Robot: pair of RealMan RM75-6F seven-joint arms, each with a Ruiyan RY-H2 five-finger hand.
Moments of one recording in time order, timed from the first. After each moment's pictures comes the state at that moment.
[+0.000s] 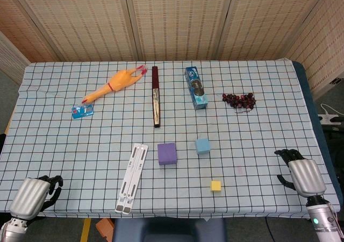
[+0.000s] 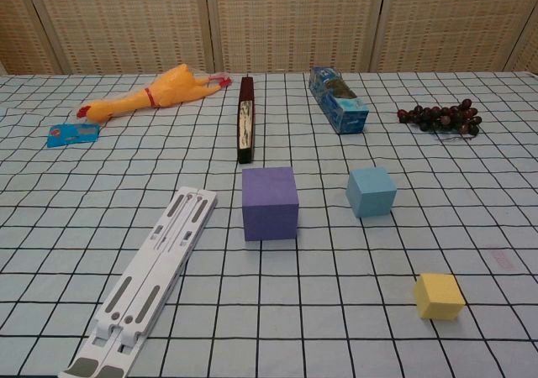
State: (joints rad) left arm -0.09 -1.09 0.07 -1.69 1.71 1.47 0.20; right arm 0.12 -1.14 0.01 -1.63 -1.49 1.37 -0.20
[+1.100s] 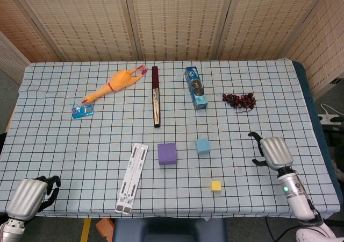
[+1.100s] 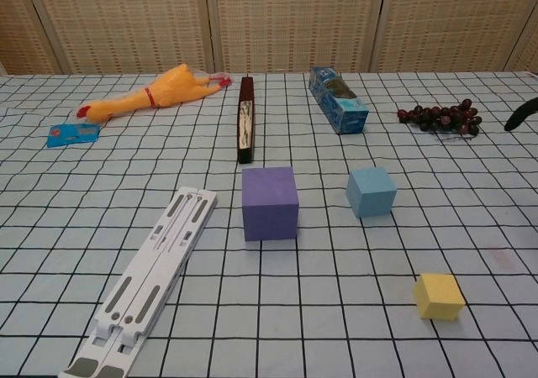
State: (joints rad) left arm -0.08 -1.07 0.08 -1.71 1.70 1.48 0.19; right arm 0.35 -1.26 0.15 -1.59 -1.30 1.06 -0.24
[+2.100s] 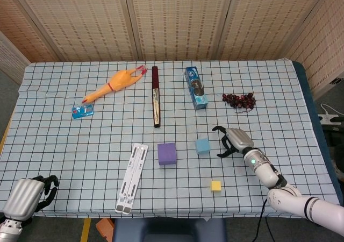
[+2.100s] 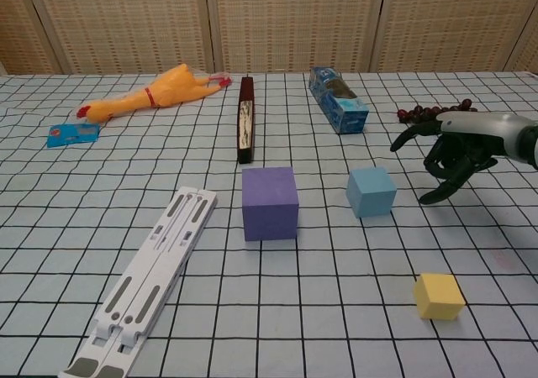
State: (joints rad) left arm -0.08 -1.06 0.07 -1.71 1.69 1.48 0.16; right arm 0.65 -1.41 0.23 -1.39 -1.09 0.60 0.11
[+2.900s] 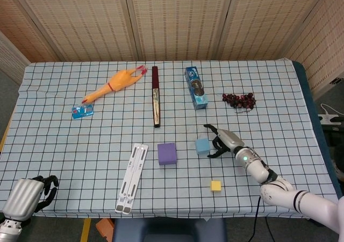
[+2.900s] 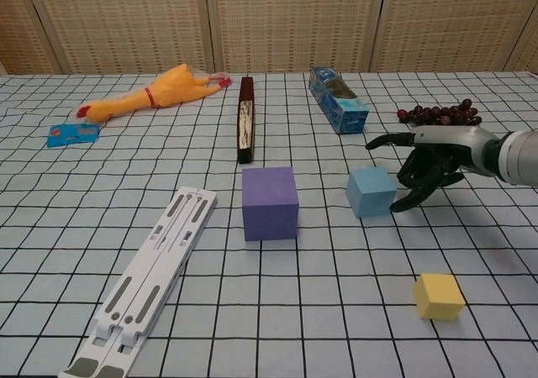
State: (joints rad) left arm -0.08 -1.05 0.07 -1.71 1.69 1.48 0.15; right arm 0.70 -1.49 0.23 -1.27 -1.21 0.49 0.40
